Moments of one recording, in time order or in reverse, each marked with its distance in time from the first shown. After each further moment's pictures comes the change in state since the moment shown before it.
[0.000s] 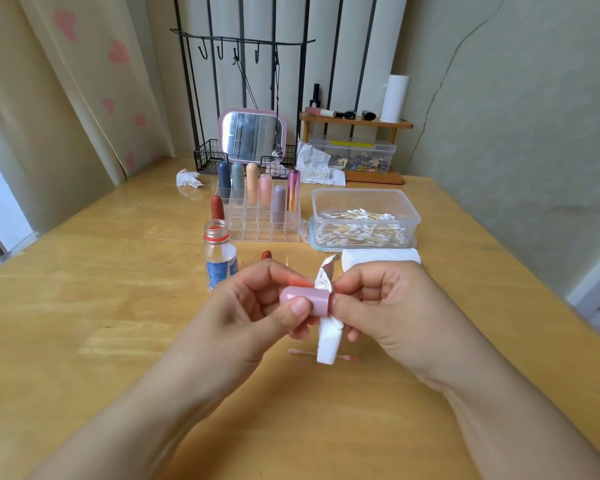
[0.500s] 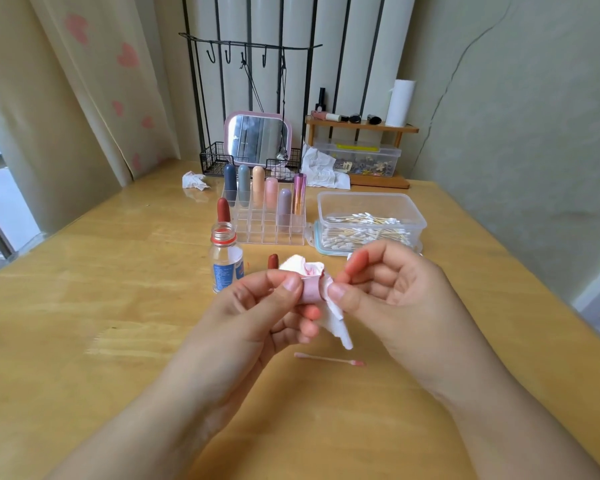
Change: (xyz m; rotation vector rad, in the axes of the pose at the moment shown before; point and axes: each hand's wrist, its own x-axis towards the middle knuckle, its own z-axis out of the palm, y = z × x) left_hand -0.001 0.009 0.012 -0.273 0.157 -0.178; right_hand -0.001 0.000 0.005 0.080 0.113 -0.169
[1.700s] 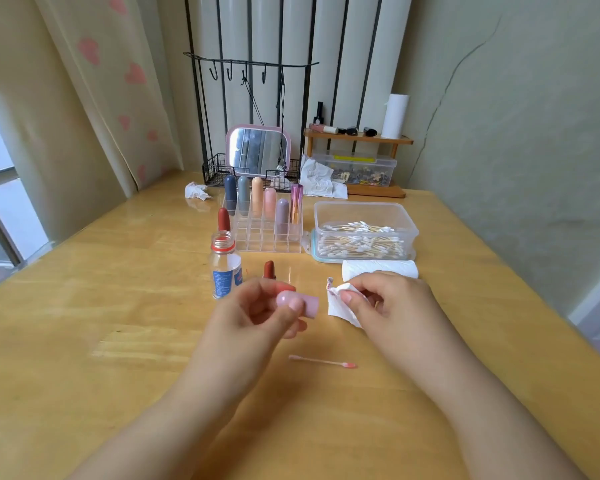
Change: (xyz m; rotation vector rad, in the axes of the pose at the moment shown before) left_hand 0.004 -0.015 0.002 0.387 0.217 0.136; right_hand 0.010 0.025 -0.021 -0.747 0.044 -0.145
